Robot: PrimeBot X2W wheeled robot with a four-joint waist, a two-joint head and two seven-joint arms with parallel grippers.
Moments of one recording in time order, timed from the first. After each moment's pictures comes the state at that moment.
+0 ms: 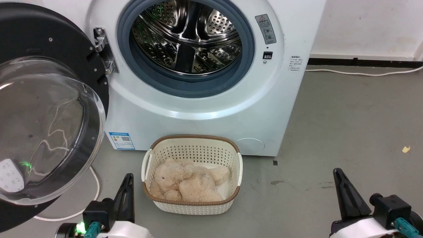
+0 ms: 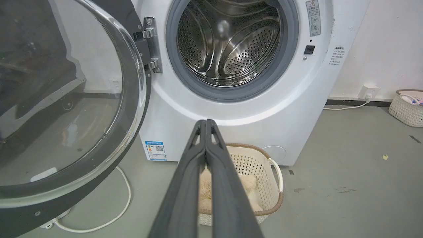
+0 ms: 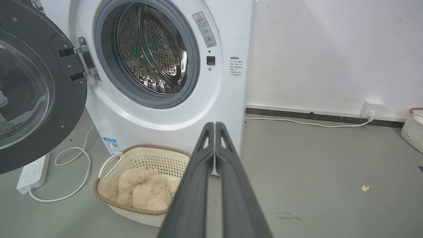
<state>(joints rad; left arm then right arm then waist) 0.05 0.14 -0.12 0.02 -0.17 0.11 -0.12 0.06 -0.05 -0.01 0.00 0.09 0.13 -0.14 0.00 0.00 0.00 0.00</state>
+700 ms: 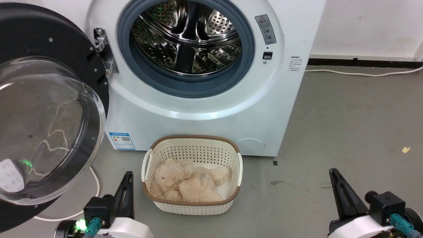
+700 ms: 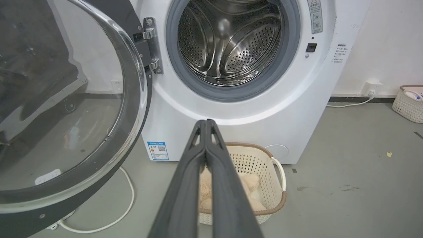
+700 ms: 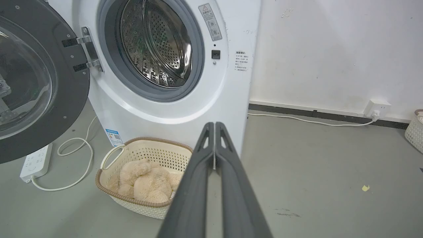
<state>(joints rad) 0.04 0.11 -0.09 0.01 -0.12 0.08 -0.09 0.05 -0.05 -0.01 0.00 0.07 0.13 -0.10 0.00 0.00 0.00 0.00</state>
